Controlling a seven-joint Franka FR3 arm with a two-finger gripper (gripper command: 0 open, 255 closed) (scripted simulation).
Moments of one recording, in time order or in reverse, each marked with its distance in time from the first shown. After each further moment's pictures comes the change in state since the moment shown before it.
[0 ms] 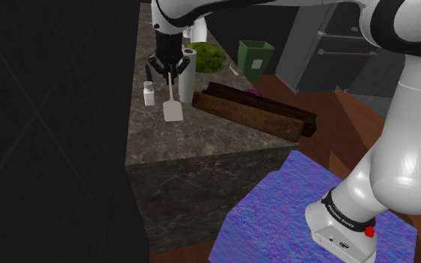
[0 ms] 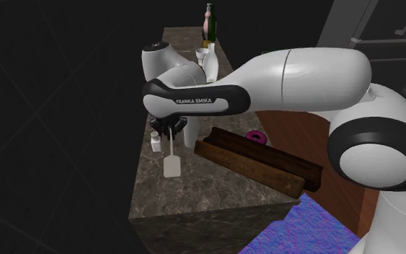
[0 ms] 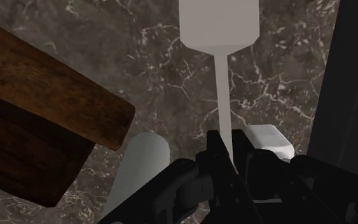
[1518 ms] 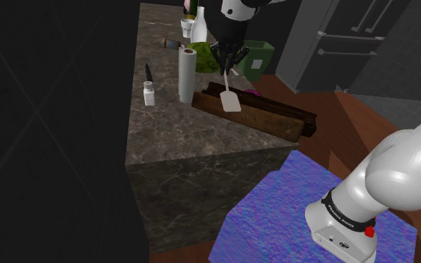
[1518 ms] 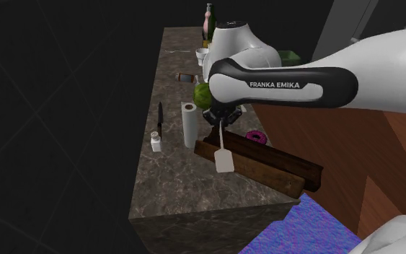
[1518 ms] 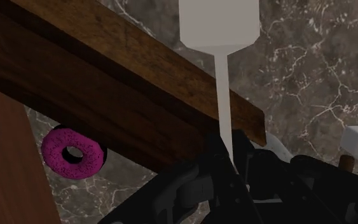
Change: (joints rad) arm -0.149 -0.503 -0.090 -0.504 0.122 0.024 -0.260
